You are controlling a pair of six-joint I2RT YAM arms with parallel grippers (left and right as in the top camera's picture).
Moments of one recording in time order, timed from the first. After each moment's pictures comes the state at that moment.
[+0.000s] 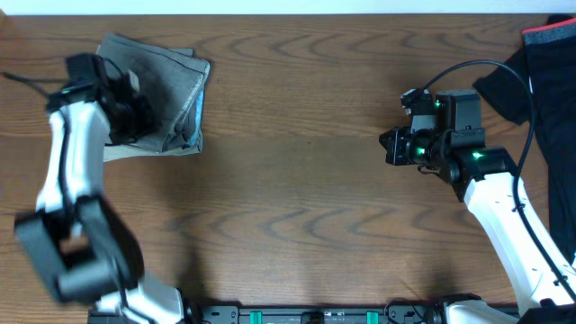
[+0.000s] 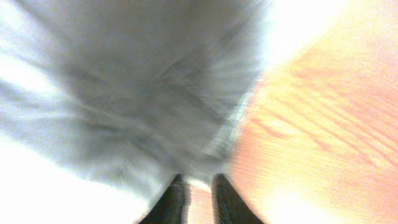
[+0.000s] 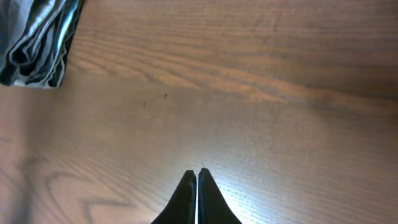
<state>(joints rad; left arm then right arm) 0.29 1.74 1.41 -0.87 0.33 -0.11 0.13 1.37 0.97 -0.51 -0.40 0.20</state>
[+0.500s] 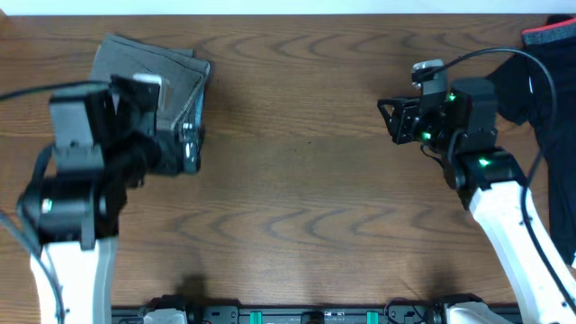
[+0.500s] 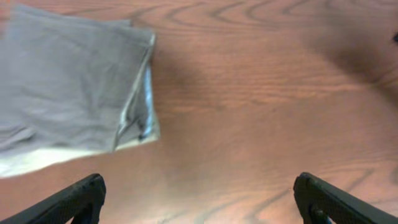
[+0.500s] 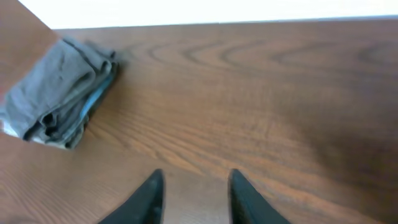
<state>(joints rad) 0.04 1.11 1.41 -1.13 0.23 0.09 0.13 1.29 0.97 -0.24 -0.38 0.20</state>
